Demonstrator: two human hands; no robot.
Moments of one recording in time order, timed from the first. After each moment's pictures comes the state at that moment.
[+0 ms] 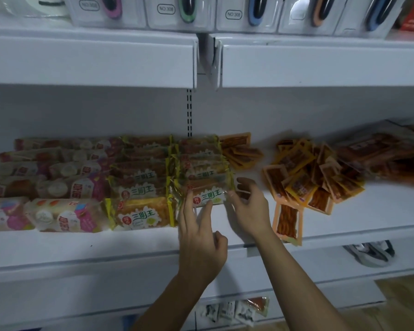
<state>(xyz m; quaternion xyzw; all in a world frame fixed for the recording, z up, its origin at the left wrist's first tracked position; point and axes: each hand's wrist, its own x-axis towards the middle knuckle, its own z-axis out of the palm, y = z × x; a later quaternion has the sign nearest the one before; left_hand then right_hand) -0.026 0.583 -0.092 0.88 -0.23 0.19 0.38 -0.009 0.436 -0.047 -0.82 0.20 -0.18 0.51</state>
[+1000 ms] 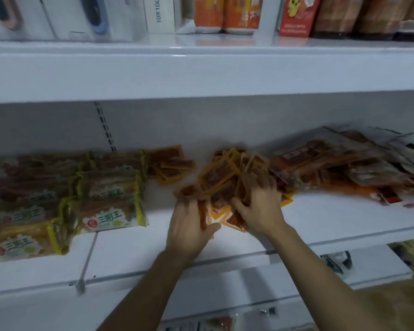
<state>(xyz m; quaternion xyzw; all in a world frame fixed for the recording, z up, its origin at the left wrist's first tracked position) 0.000 0.376 -0.076 0.91 -0.22 0.03 0.34 -0.033 0.170 -0.045 -0.96 0.12 -0.19 0.14</state>
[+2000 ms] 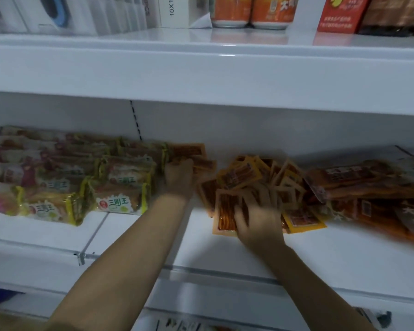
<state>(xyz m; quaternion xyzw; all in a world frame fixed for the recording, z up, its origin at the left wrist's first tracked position) 0.100 0.342 -0.019 0.60 0.17 0.07 0.78 -0.009 0.163 -0.075 -0.93 -0.05 -0.33 0.17</state>
